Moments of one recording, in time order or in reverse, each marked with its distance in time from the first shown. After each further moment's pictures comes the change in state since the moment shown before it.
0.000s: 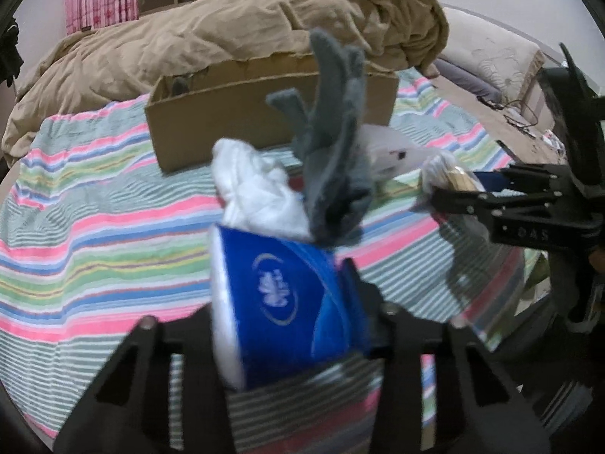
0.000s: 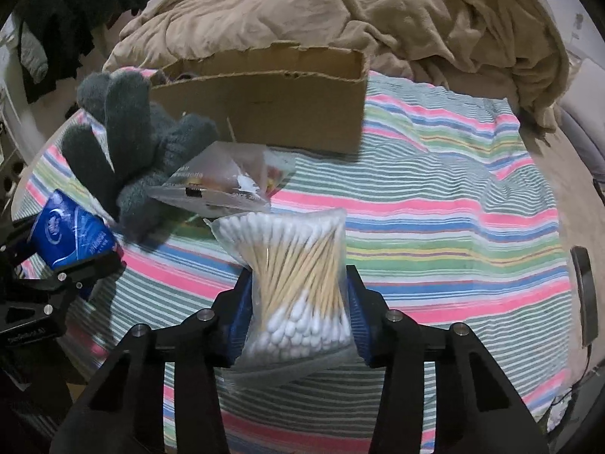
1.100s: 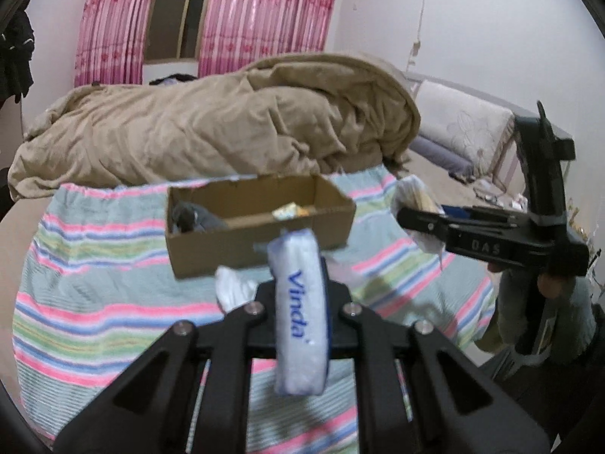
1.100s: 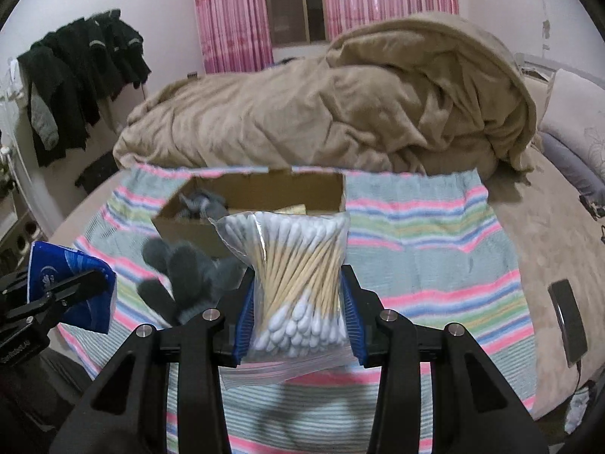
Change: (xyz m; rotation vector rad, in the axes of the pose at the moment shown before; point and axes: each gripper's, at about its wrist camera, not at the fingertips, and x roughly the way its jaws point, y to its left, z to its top) left arm -0.094 0.000 0.055 -0.046 -0.282 -0.071; right arm -0.087 -0.007 0.049 0.084 -0.272 0.023
